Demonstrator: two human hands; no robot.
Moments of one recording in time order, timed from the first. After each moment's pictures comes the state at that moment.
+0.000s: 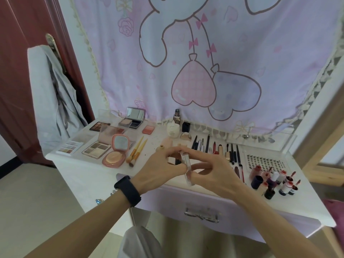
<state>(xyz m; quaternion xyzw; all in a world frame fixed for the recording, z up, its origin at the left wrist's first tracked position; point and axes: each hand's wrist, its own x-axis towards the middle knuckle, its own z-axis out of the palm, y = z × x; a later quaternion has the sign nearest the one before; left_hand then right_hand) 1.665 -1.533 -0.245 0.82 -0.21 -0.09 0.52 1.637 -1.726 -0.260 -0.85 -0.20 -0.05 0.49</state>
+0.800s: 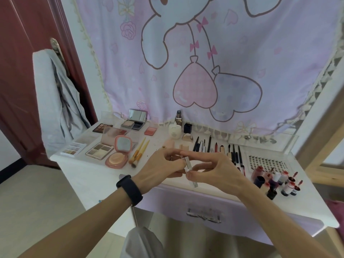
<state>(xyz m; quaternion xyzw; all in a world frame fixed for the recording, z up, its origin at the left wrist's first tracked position) 1.663 -1.531 -0.240 0.75 -0.15 -0.15 0.62 1.641 -1.733 -0.253 -0.82 -0.20 0.00 0.53</state>
